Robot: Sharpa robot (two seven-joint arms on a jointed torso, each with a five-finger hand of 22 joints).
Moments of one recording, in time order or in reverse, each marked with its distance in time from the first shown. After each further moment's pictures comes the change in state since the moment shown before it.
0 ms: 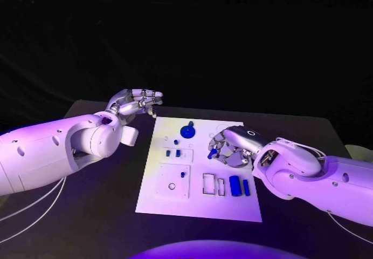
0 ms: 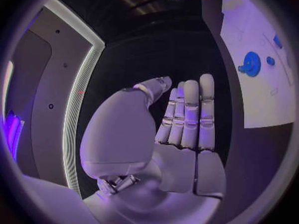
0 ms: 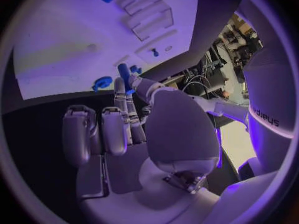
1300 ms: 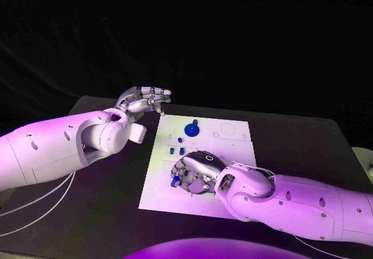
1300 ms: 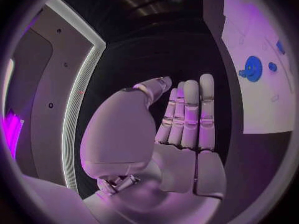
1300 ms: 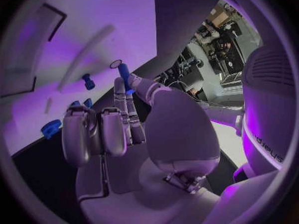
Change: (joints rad) left arm -0.001 0.030 0.000 -0.013 0.000 0.008 0.000; left_hand 0.000 0.000 0.000 0.000 0.000 0.000 0.000 0.000 0.000 0.000 0.000 0.000 0.002 0.000 0.000 0.000 0.000 0.000 0.000 0.000 0.000 -0.001; right arm -0.130 0.283 -0.024 -0.111 -0.005 -0.002 0.059; right_hand 0.000 -0.001 0.008 -0.009 0.005 0.000 0.000 0.001 0.000 0.000 0.000 0.000 0.000 0.000 0.000 0.000 -0.007 0.000 0.000 0.000 -0.001 0.000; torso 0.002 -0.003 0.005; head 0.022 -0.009
